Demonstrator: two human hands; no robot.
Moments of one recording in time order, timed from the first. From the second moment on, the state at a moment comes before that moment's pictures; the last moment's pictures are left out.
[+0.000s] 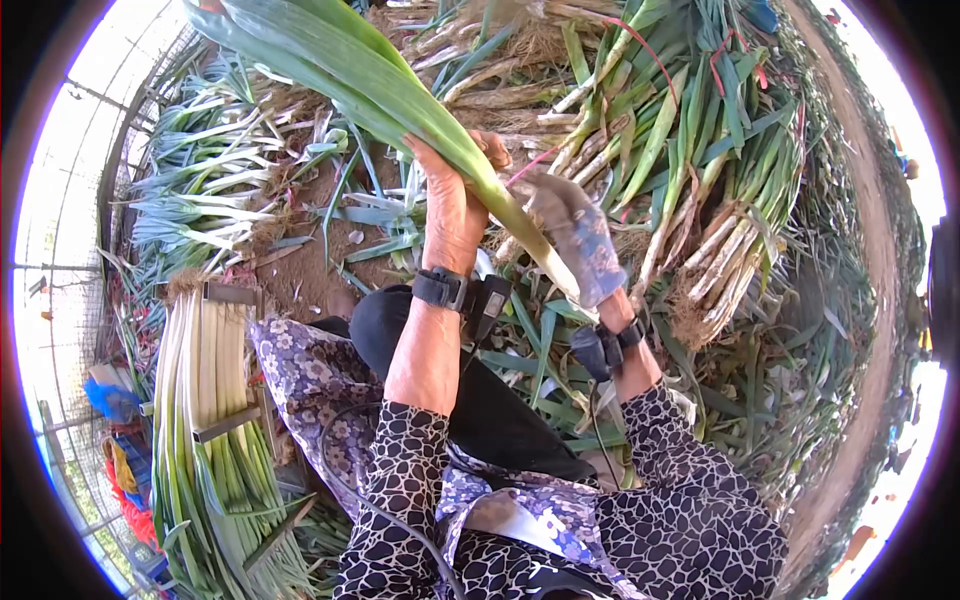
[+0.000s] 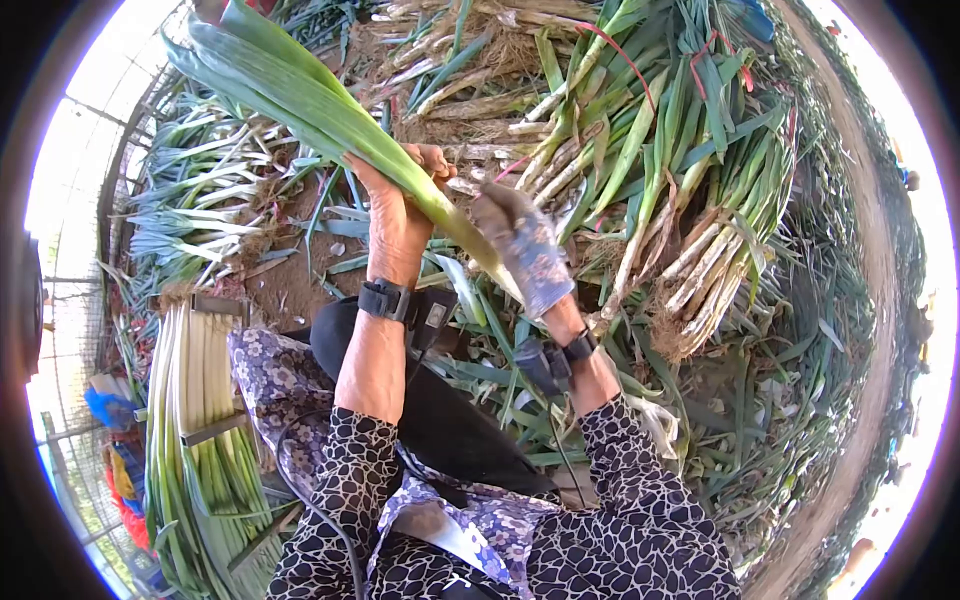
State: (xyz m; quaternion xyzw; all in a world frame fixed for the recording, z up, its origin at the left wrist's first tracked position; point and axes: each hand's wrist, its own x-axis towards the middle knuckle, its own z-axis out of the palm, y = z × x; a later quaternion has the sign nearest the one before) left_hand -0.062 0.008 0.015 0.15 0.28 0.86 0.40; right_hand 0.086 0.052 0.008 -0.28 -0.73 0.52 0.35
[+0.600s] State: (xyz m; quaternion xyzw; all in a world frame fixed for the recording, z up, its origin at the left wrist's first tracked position) left_hand -0.065 0.002 0.014 0.16 0.29 0.83 0.45; right_hand 0.170 0.063 -0.135 -0.38 -0.91 0.14 0.08
